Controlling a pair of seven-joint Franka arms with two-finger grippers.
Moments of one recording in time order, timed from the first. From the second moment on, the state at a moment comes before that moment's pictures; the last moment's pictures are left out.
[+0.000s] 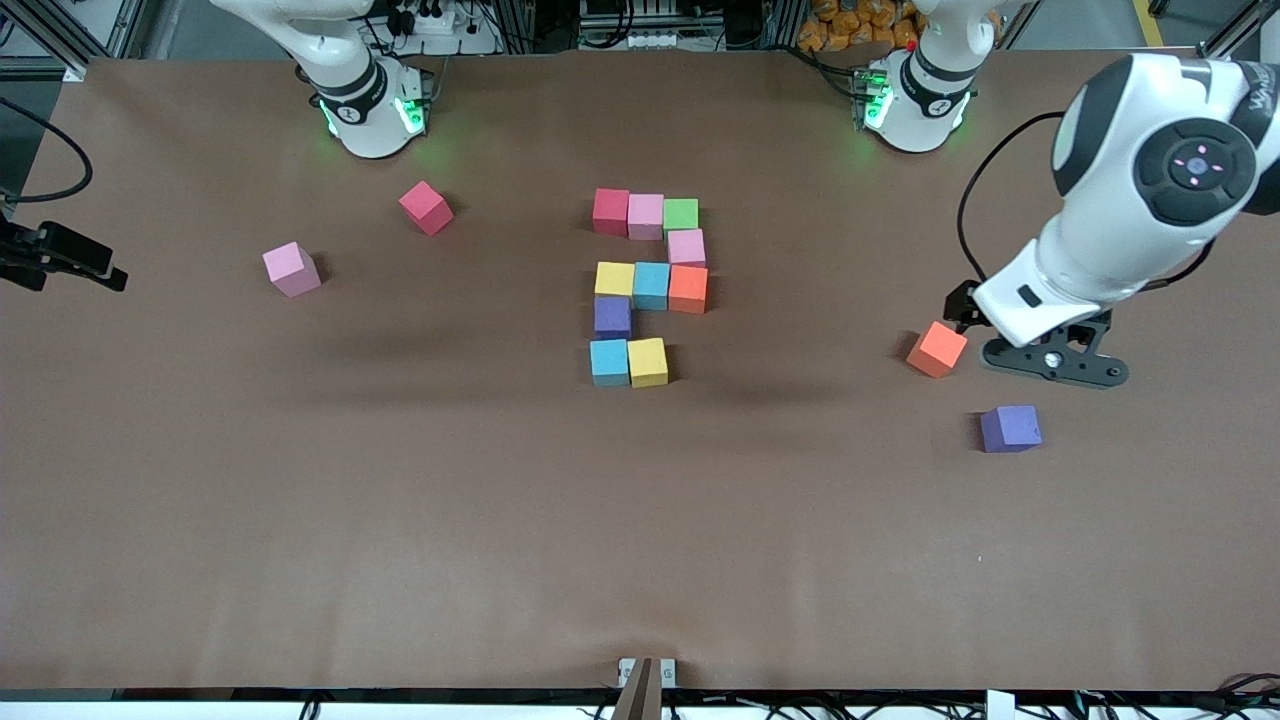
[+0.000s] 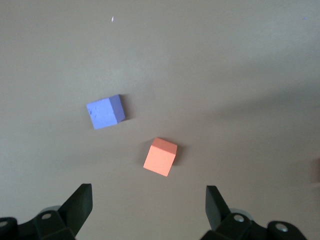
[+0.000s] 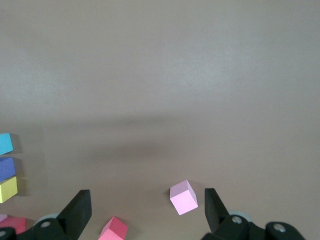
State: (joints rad) left arm 0.23 0.18 -0.49 -1.67 0.20 1.73 -0.07; right arm -0.07 0.02 -0.07 -1.59 0.06 1.59 -0.10
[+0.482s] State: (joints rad) left arm 0.25 0.13 -0.48 -1.90 0.15 1.92 -0.04; right arm -0.07 0.02 -0.08 -1.59 0.06 1.59 -0.10
